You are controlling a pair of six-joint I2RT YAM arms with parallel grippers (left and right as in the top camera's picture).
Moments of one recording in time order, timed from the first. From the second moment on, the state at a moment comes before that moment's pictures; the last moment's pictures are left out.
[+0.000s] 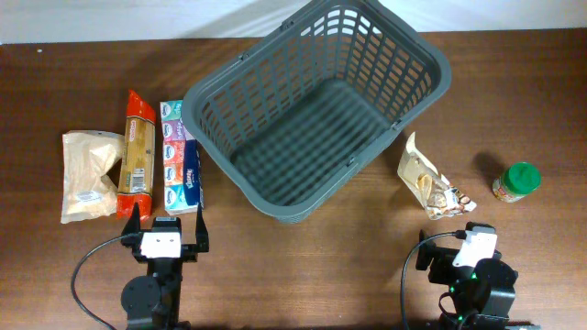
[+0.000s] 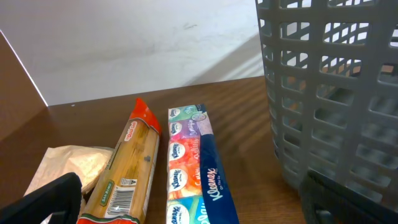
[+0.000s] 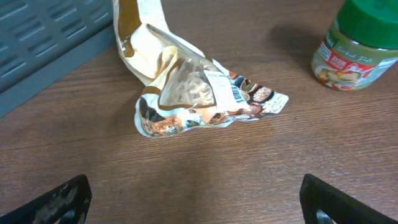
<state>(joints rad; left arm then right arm) 0.07 0.02 0.03 -0.10 0.03 0.15 -0.16 0.01 0.17 -0.74 -0.05 0.04</state>
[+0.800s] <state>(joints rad) 0.07 0.01 0.03 -0.10 0.03 0.15 -0.16 0.01 0.16 -0.25 -0.21 0.42</state>
